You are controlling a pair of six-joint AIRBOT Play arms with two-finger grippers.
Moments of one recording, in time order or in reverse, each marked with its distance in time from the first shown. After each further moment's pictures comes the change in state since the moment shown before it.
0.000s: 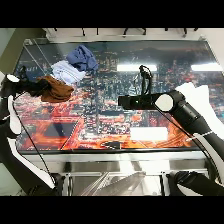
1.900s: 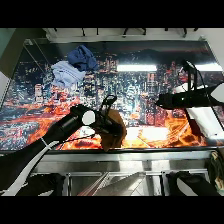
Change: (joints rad) left arm -1.102 0.775 -0.792 0.109 0.020 -0.303; right arm -0.449 0.204 0.010 0.046 0.479 -0.296
